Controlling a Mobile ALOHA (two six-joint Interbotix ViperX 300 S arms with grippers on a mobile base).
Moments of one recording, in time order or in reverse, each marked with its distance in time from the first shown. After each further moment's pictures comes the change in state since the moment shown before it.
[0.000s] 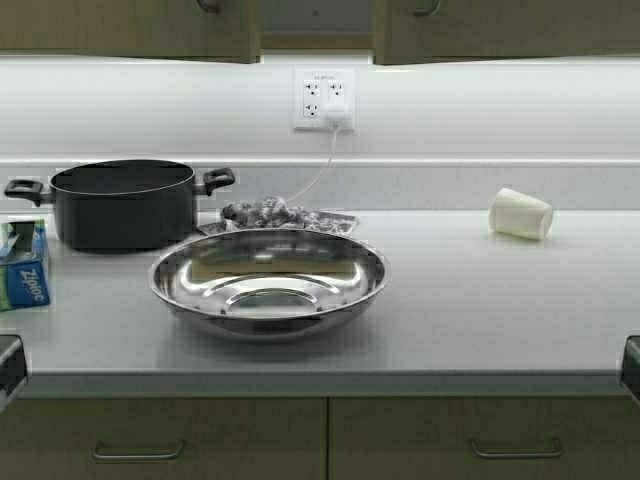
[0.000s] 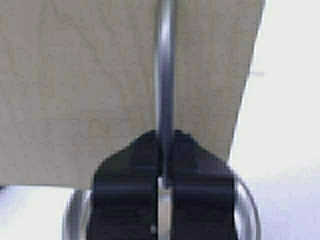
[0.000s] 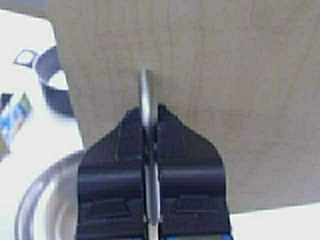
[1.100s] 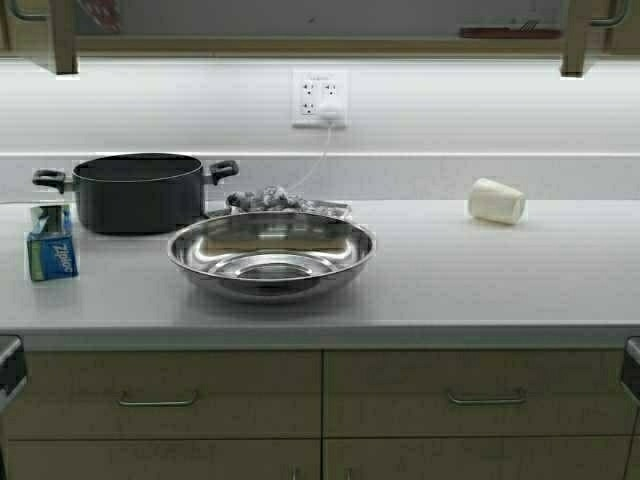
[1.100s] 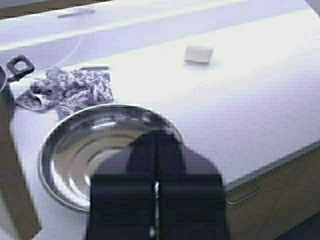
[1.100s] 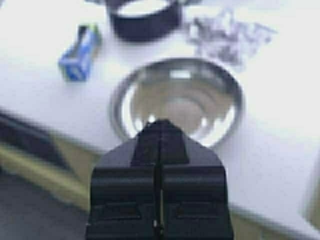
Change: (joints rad) left arm 0.008 -0.442 0.130 0.026 0.295 -0.100; right arm -0.129 -0.347 0.077 -0.195 0.472 0.287
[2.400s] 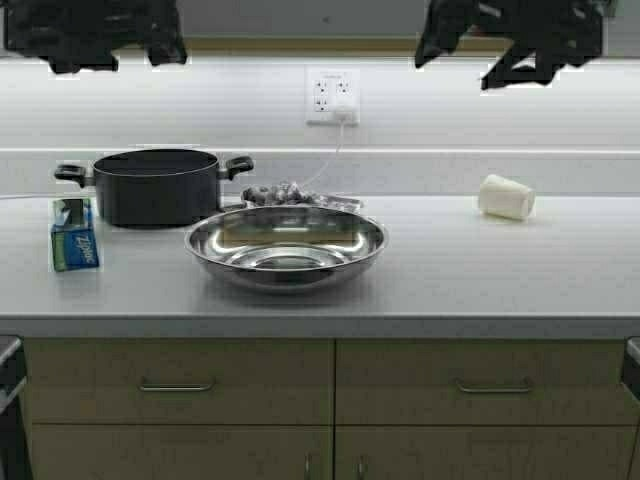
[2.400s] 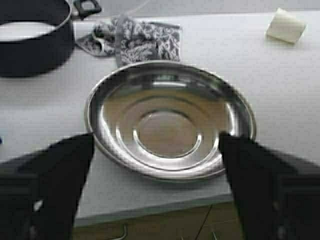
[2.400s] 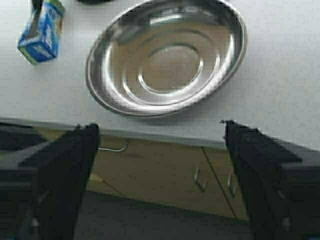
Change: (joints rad) left arm -0.002 0.529 0.117 0.075 -0.618 -0.230; right arm 0.167 0.482 0.129 -0.057 -0.568 0.359
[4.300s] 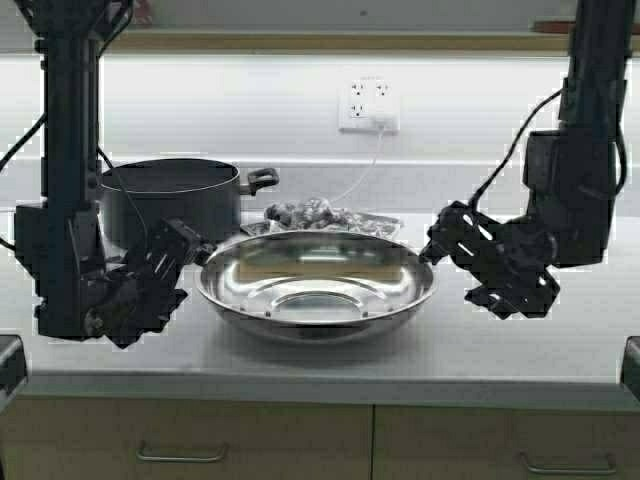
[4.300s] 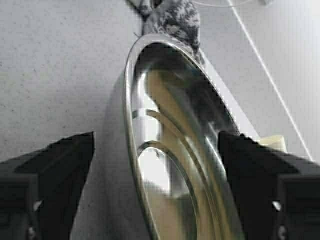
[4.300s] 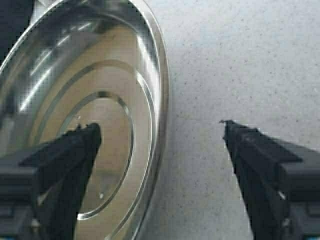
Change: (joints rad) left arm 0.080 1.385 -0.330 0.370 -1.177 -1.224; right arm -0.178 1.129 -0.172 -0.620 -0.933 1.008
